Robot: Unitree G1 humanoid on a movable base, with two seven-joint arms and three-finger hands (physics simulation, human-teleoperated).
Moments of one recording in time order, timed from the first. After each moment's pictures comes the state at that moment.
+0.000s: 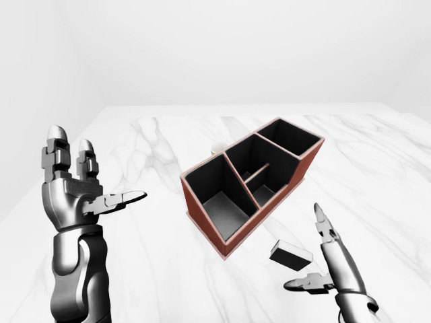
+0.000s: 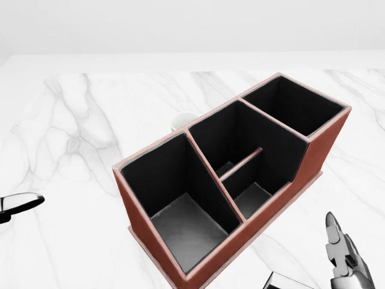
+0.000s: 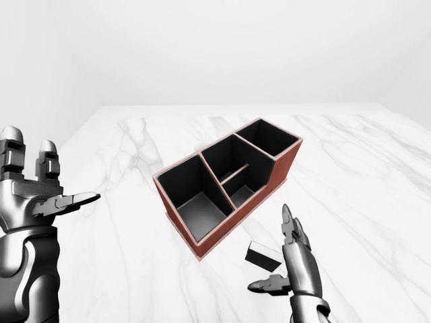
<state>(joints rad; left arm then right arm) -0.04 0.14 0.38 -0.45 -0.39 0.09 0.00 0.57 0.09 -0.14 -0.58 -0.70 0.09 0.21</state>
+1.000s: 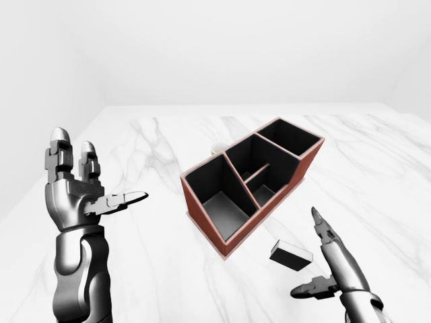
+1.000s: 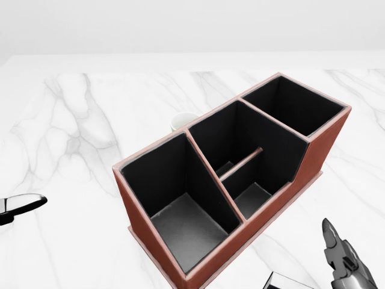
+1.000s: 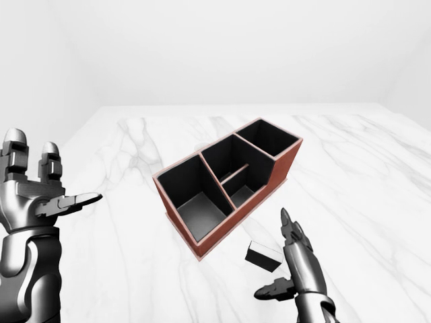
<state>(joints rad) -0.03 0.13 0.37 -0.44 -0.38 0.09 0.01 0.54 0.10 -0.21 -0.58 -0.78 0.09 0.36</state>
